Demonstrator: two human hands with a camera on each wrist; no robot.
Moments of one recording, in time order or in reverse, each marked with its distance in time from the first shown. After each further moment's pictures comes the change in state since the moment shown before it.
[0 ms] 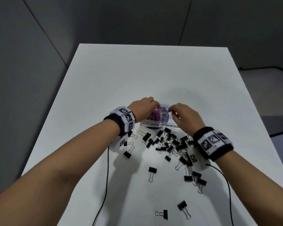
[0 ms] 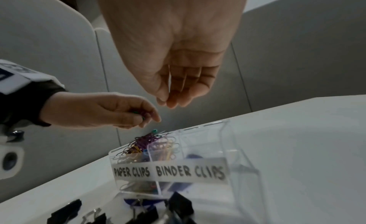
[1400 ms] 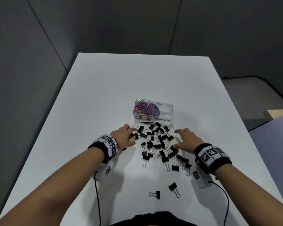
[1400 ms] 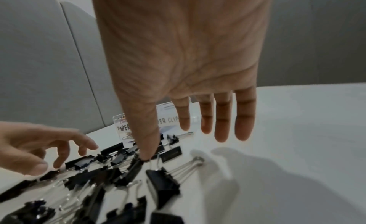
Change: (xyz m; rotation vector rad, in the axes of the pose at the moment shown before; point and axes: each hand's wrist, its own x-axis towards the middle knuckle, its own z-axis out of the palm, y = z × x) left_hand -0.106 0.009 0.072 -0.174 -0.233 -0.260; right_hand -0.099 0.023 0.023 -0.028 -0.432 0.399
